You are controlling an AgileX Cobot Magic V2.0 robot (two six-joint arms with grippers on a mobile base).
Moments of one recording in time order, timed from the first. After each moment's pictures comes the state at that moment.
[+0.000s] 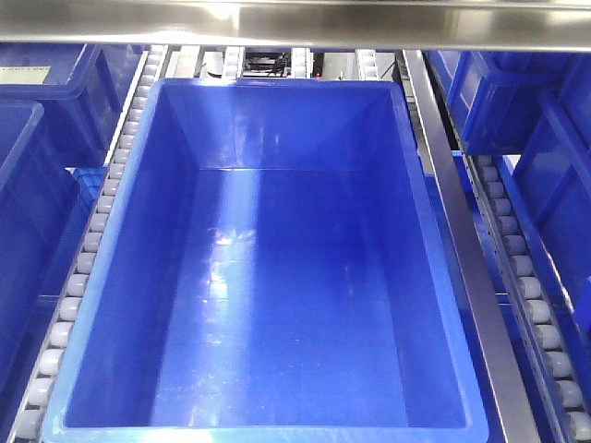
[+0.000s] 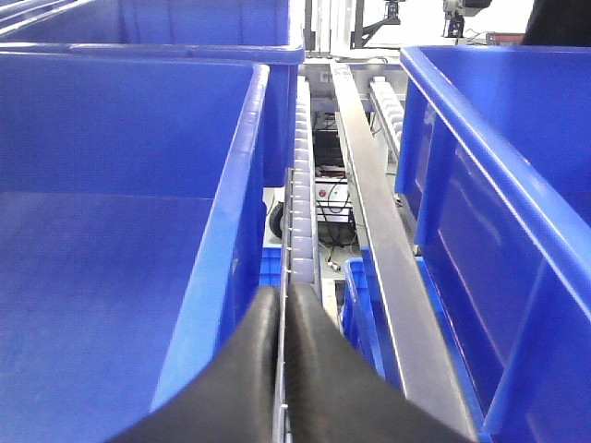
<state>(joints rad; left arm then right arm) 0.04 0.03 0.03 0.01 0.10 -0.04 0.06 0.27 -0.32 0.15 0.39 -0.23</state>
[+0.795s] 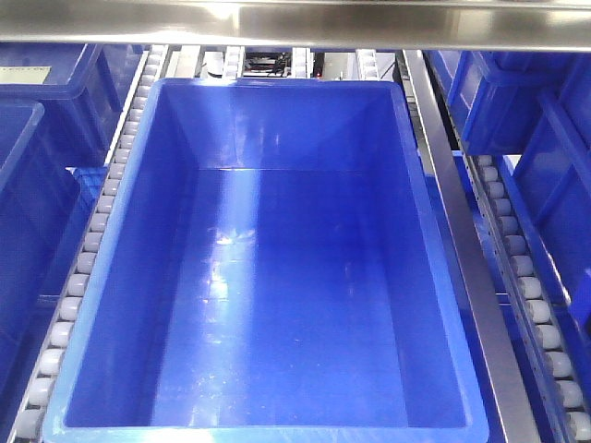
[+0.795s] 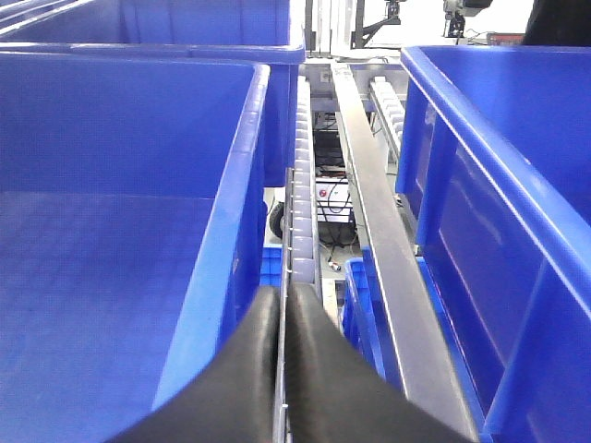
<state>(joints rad) 0.04 0.03 0.03 0.01 0.10 -0.04 0.06 0.31 -0.34 0.20 0.37 -0.23</state>
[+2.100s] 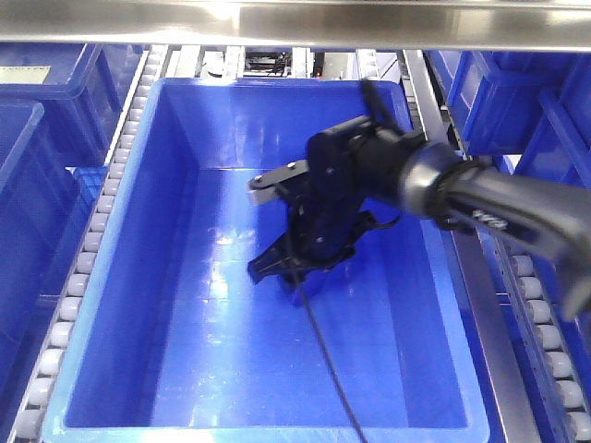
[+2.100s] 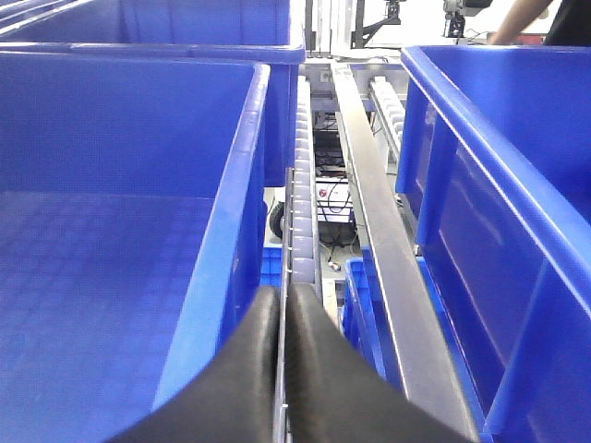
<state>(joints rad) 0.04 0.03 0.03 0.01 0.10 -0.04 0.59 2.04 -1.63 0.04 1.00 -0.01</state>
